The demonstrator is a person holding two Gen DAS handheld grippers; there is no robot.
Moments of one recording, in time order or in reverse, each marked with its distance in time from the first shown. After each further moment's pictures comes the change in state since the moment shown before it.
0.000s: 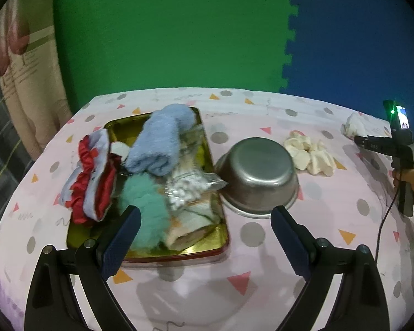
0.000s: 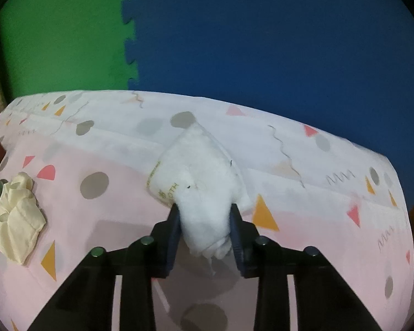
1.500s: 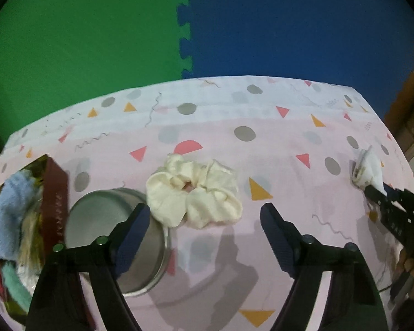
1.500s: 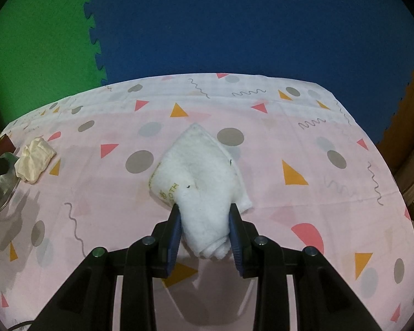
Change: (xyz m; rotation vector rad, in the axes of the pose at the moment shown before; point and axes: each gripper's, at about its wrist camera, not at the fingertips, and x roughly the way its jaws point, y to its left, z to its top) left arm 0.088 -0.161 0.067 0.182 0.140 -0.199; right arm -0.097 -0.062 -0.122 0.212 -0.013 -0.059
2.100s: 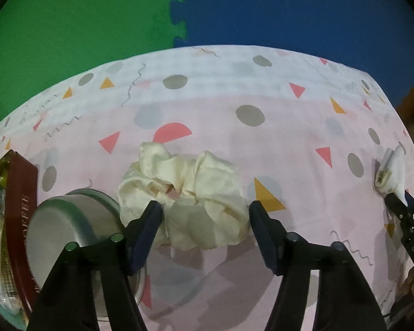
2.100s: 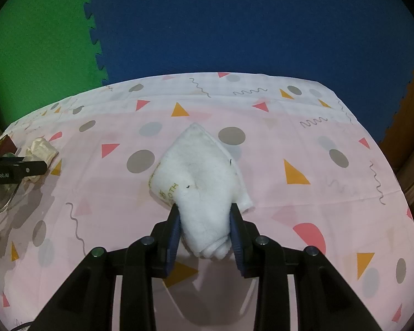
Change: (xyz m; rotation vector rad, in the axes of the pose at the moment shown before) left arm 0.058 -0.012 0.008 -0.016 0.132 0.002; right arm 0.000 0.000 -0.001 0.009 0.003 0.012
